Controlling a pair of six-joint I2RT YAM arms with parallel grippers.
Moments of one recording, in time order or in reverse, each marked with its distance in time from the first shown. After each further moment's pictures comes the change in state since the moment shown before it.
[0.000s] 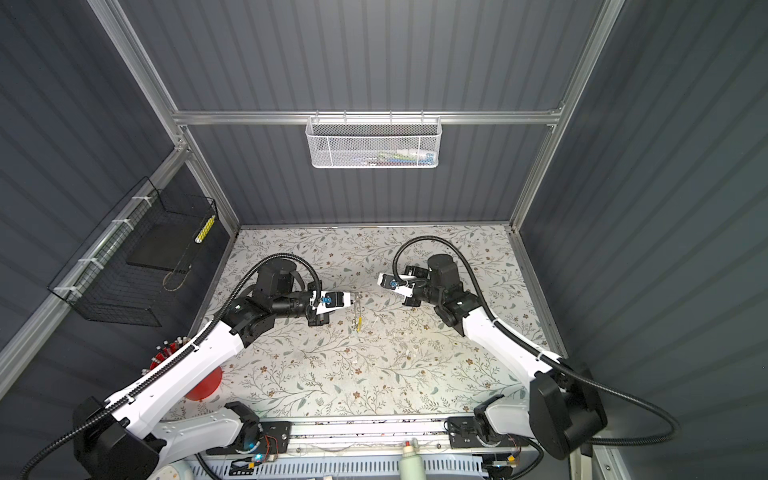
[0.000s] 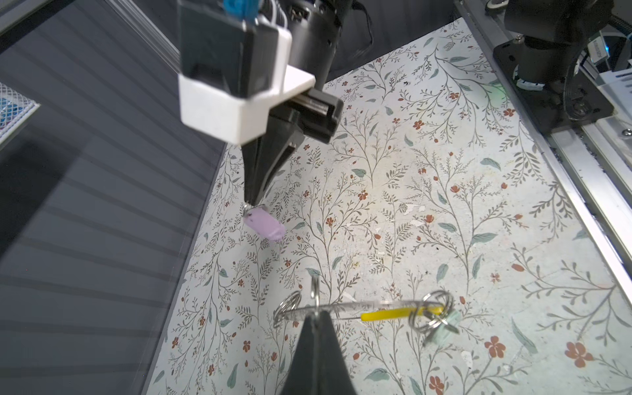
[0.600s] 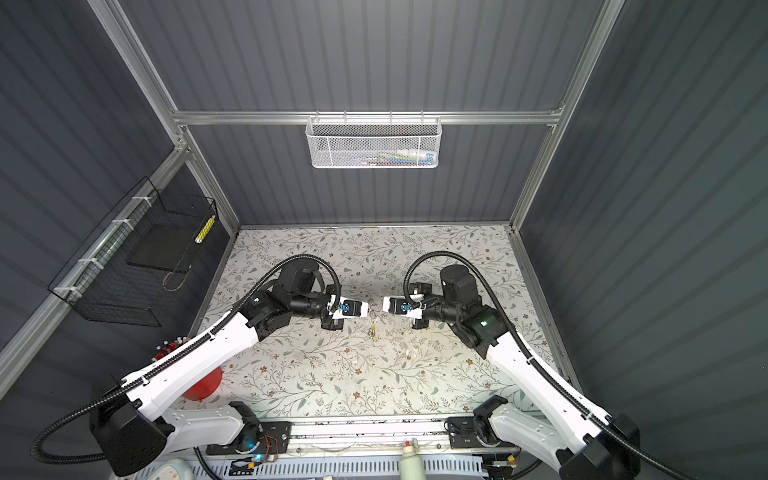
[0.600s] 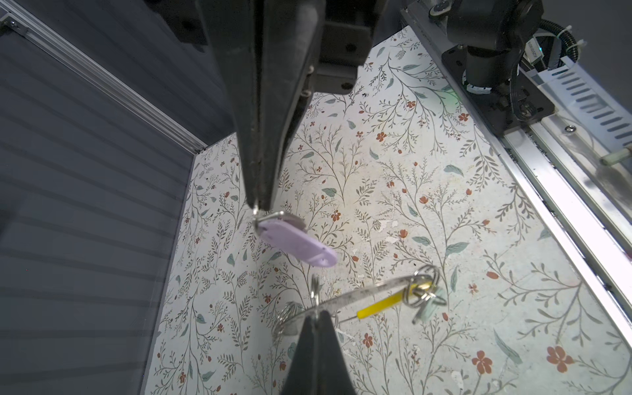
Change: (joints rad) left arm -0.101 0.119 0.111 -0.061 0.002 0.058; right arm 0.076 -0.254 0.005 -0.279 -0.143 -0.011
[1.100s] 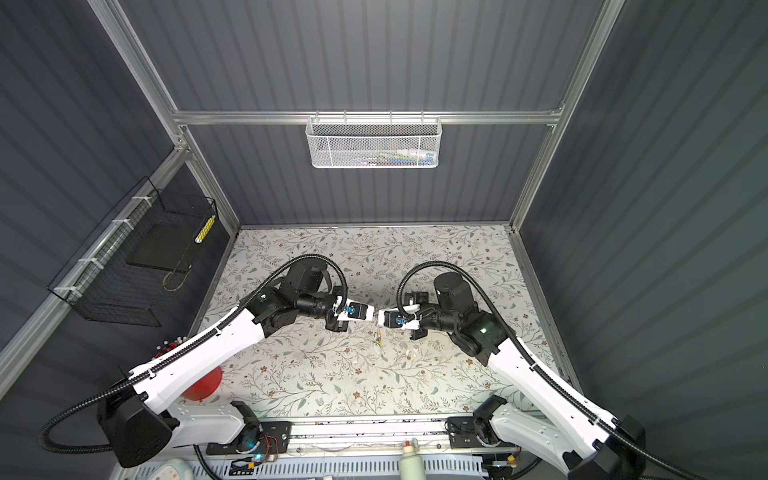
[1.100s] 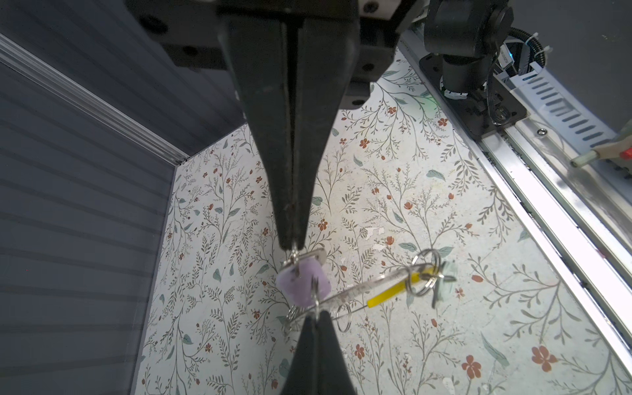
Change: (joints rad) left arm -0.036 0.034 0.042 -0.050 0.014 0.029; right arm 0.075 -0.024 -0.008 -0.060 0.083 -0.043
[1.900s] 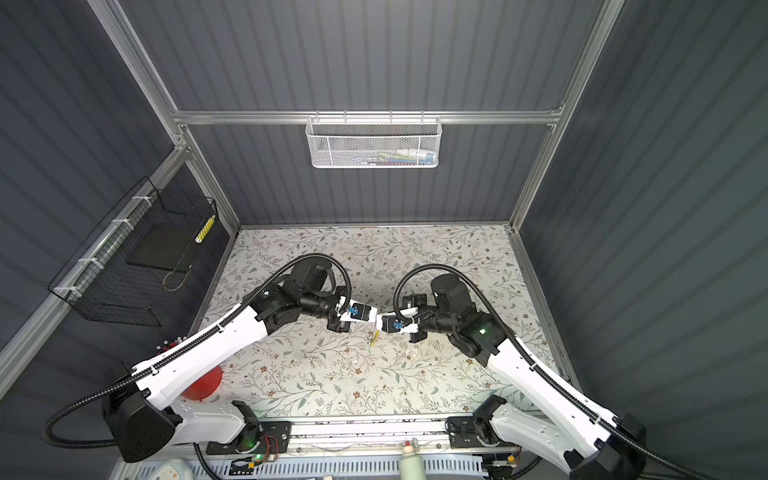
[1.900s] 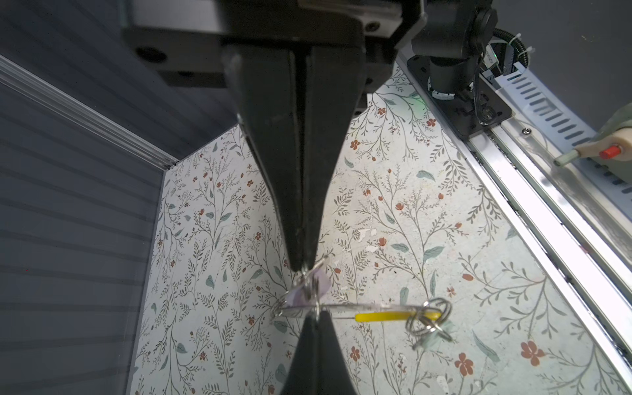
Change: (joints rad) left arm -0.019 0.029 0.047 -0.054 0.000 0.019; right arm 0.030 0.001 0.006 -0.036 0.014 -0.032
